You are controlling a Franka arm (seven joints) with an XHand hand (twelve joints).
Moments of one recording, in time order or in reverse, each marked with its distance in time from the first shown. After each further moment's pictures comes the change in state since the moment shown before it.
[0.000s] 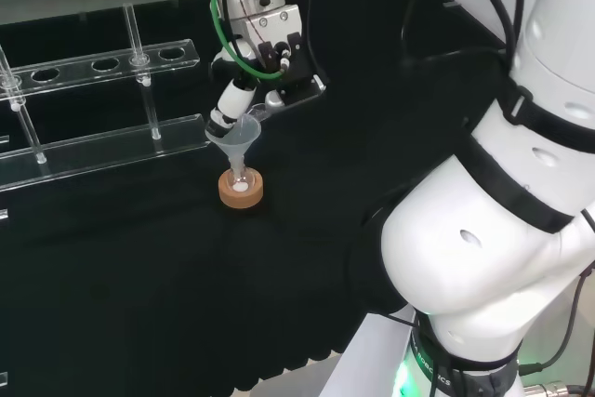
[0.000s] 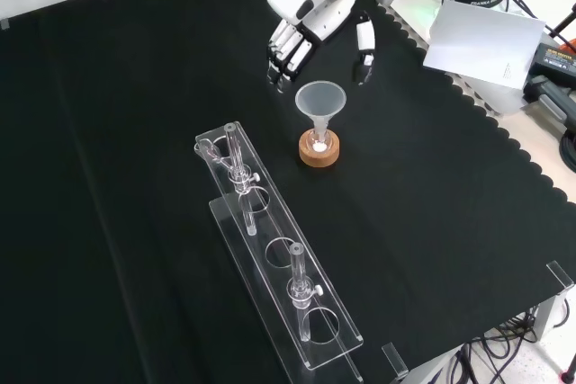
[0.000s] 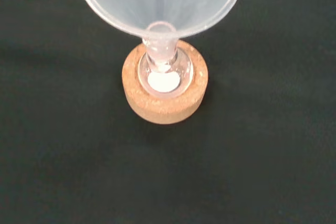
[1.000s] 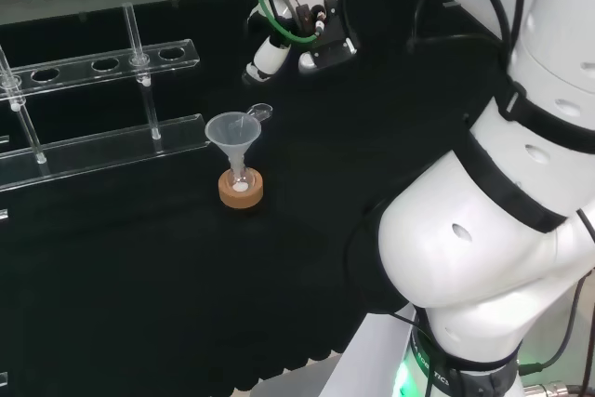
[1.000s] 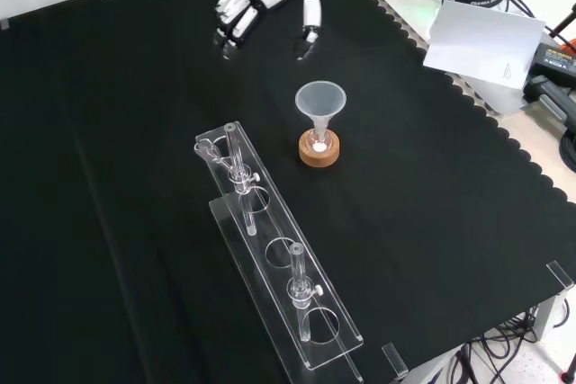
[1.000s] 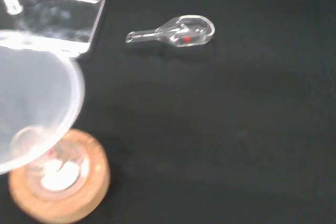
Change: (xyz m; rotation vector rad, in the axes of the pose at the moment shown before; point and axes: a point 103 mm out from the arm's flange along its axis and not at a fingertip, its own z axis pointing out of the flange) arm -0.076 0.026 -0.040 -0.149 0.001 0.066
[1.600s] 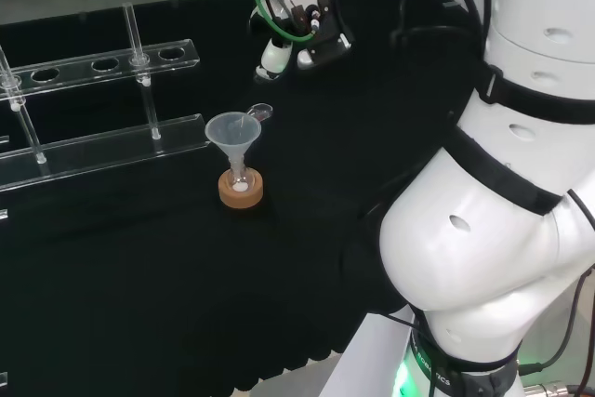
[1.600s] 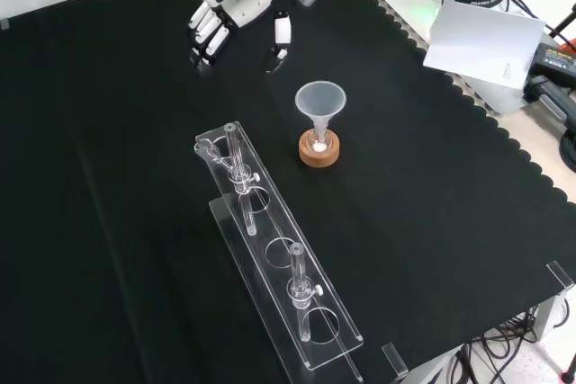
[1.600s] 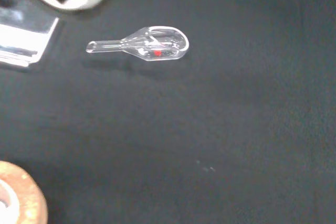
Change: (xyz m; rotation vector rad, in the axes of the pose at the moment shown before) arm -0.021 0.055 0.008 -0.013 -0.072 0.007
